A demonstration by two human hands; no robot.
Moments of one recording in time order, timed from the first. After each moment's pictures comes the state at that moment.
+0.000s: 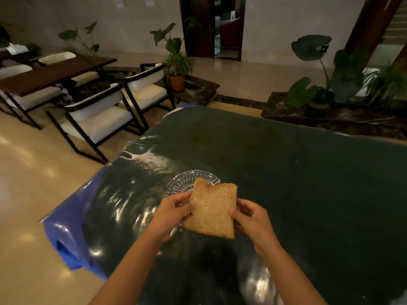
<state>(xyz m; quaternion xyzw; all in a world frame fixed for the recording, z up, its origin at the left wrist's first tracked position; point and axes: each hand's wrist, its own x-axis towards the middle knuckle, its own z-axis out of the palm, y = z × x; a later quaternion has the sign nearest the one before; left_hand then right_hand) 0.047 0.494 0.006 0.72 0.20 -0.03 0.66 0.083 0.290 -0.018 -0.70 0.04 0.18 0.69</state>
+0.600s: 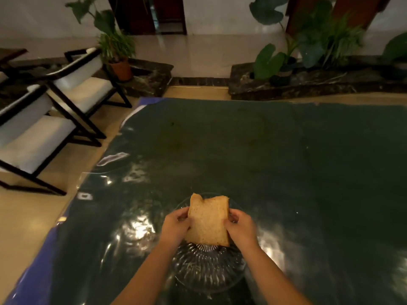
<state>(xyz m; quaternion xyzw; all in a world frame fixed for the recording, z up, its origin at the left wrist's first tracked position) 0.230 0.604 -0.119 0.81 0.18 -0.14 0.54 0.219 0.435 -0.136 -0.80 0.22 0.12 0.54</state>
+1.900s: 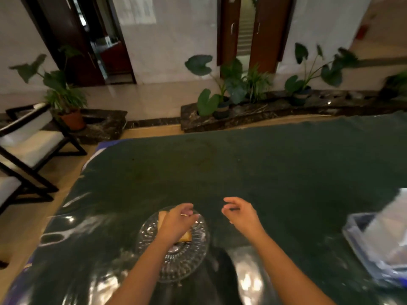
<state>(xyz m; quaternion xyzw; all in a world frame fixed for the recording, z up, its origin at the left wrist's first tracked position) 0.170 0.516 -0.009 0.87 -0.03 -0.17 0.47 0.116 0.335 -0.008 -0.80 0.21 -0.03 0.56</state>
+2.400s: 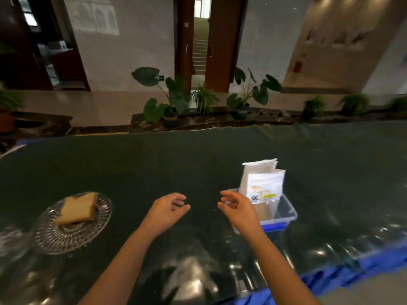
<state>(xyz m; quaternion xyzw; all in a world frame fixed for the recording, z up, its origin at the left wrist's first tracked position) -0.042 0.287 0.034 0.86 -0.21 -0.13 0.45 -0.140 0.104 0.044 -0.82 0.22 -0.15 0.50</state>
